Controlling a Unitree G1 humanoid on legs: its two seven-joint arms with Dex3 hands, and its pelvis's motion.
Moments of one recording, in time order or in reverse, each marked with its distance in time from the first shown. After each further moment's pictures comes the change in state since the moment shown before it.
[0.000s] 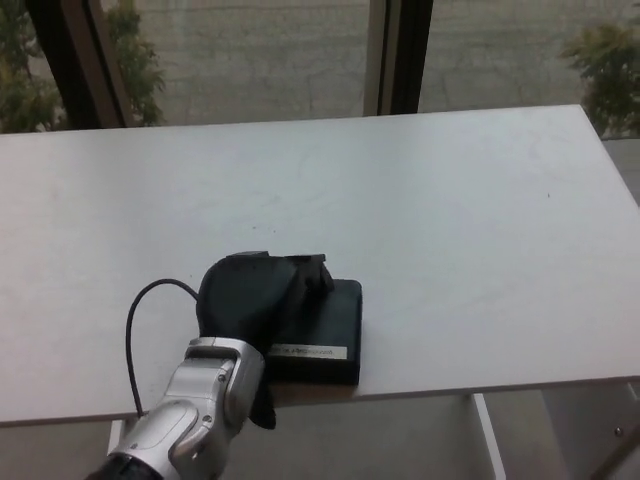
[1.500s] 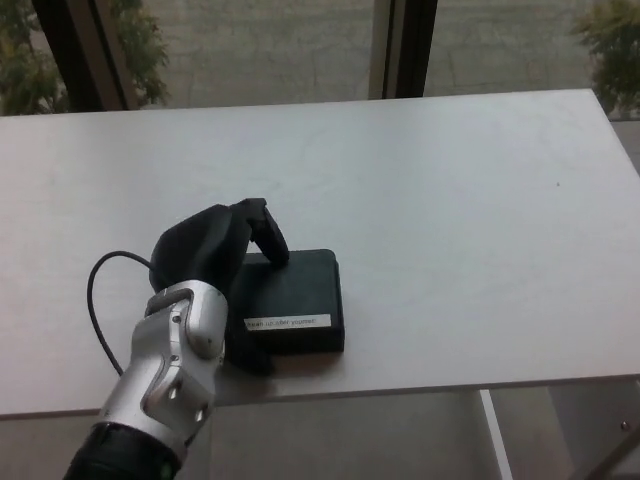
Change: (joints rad) left_arm -0.009 -0.105 0.384 -0.136 -0.113 0.119 -0.224; right_arm 0.010 0.002 0.038 -0.005 -0.019 -0.040 -0.030
